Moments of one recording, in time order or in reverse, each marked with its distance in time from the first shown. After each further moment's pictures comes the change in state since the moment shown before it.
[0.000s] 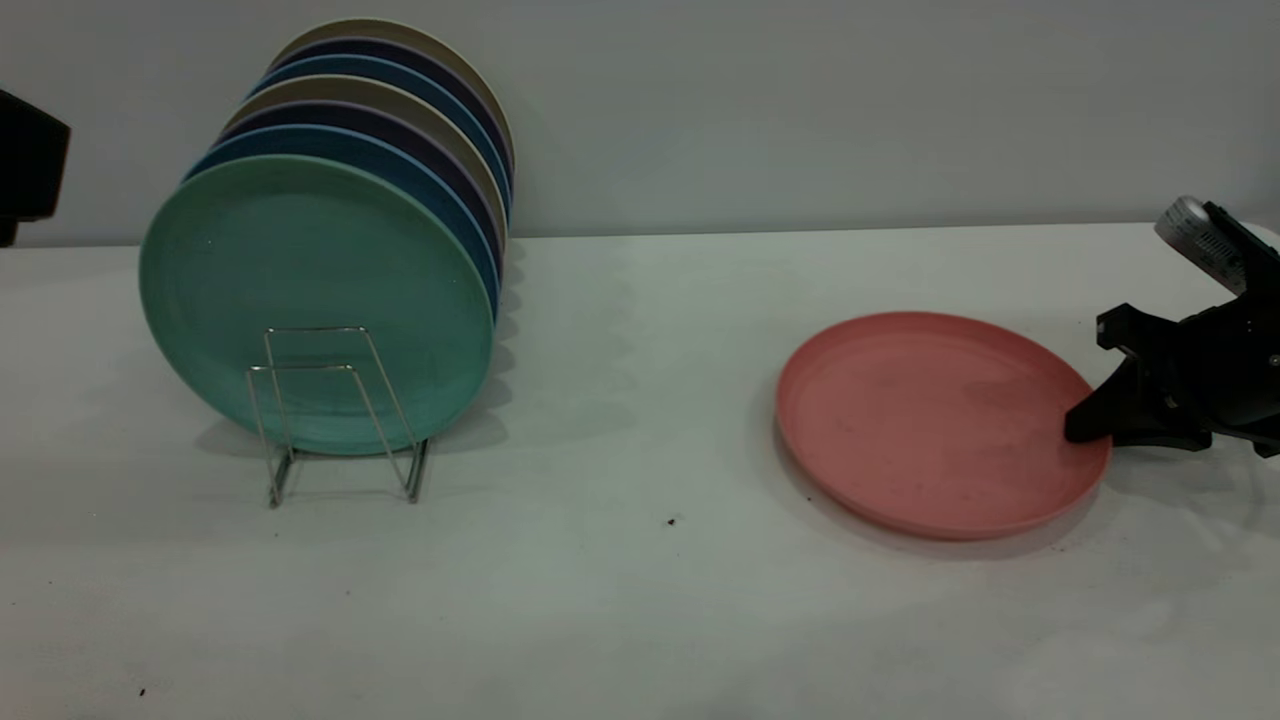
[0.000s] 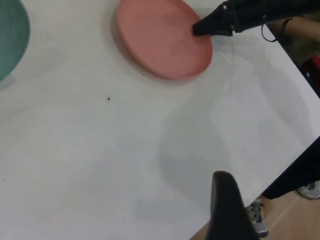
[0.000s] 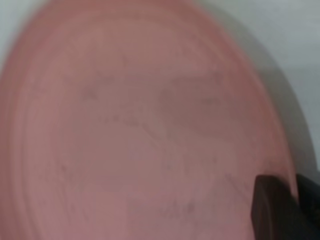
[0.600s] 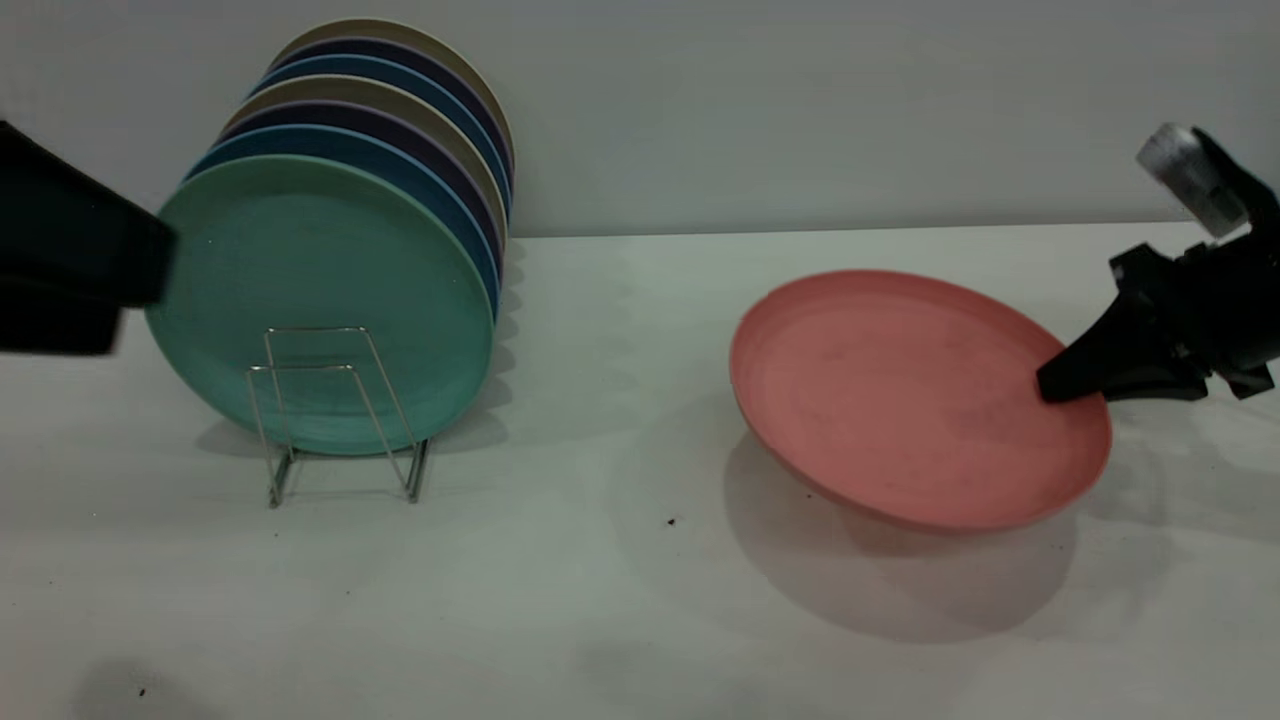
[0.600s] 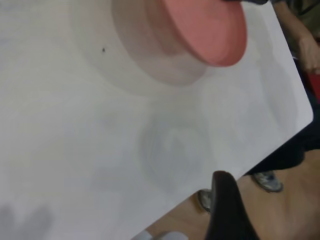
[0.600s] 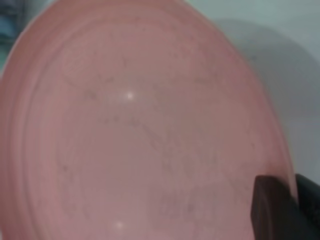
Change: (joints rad) left arm 0.000 0.256 0.000 -0.083 -0.003 -0.002; right arm 0.000 -0.117 0.000 -0.254 0.252 0.074
